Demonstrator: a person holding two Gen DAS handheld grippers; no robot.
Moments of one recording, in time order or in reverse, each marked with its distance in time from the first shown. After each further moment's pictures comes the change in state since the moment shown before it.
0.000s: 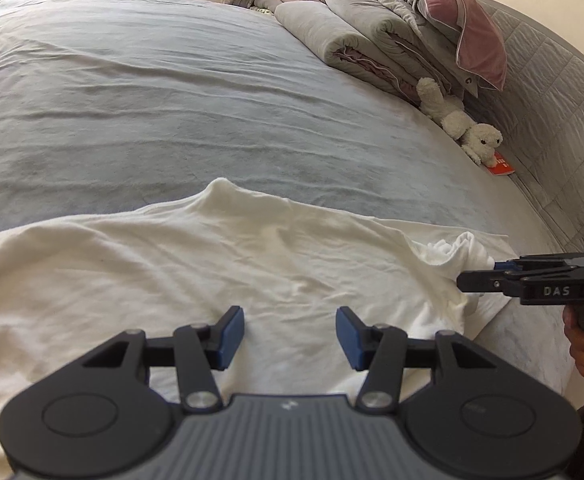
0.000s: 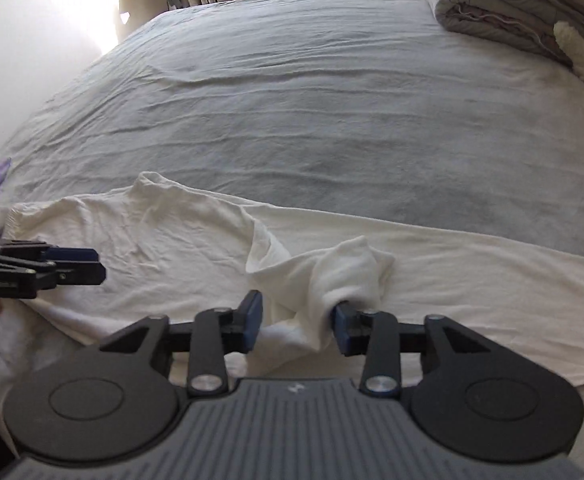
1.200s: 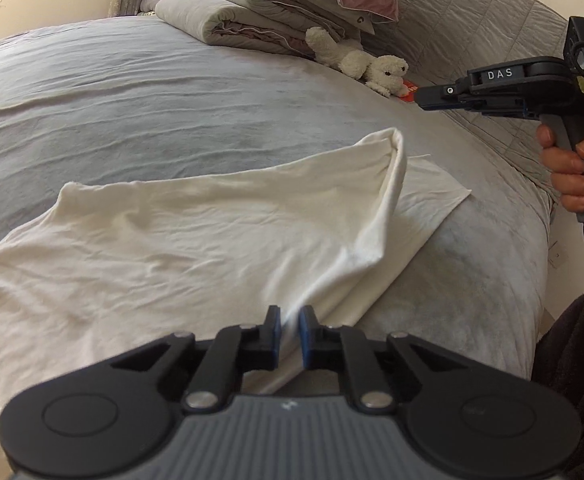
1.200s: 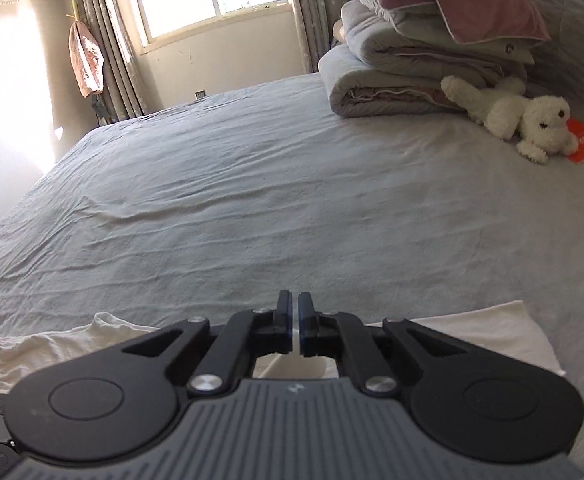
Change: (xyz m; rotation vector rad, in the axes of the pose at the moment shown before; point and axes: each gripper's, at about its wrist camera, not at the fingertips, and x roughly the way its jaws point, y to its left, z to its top) left arm 0.018 -0.062 -0.025 0.307 0.067 -0.144; right arm -0.067 -0.006 0.019 0.117 -0.322 -0.250
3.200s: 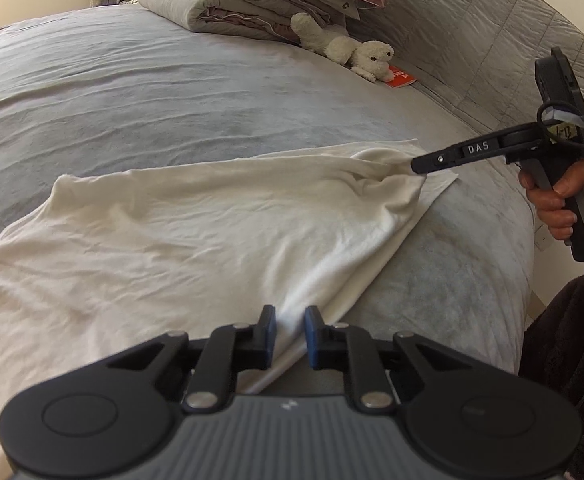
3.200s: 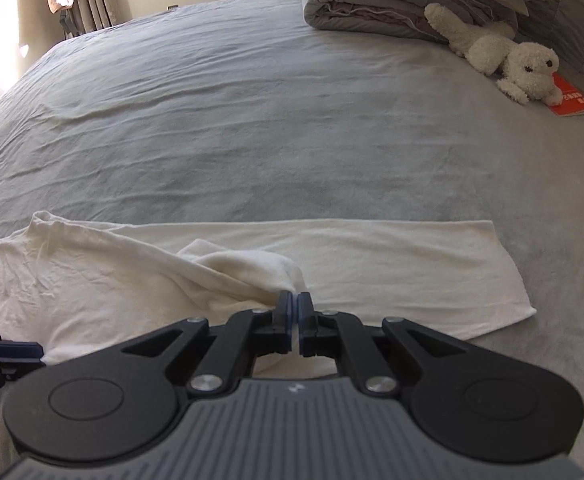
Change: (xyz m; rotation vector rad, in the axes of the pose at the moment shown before) left arm -0.003 0.011 0.003 -0.004 0.042 -0.050; right arm 0.034 -0.027 -0.048 -0.043 0.286 -0.129
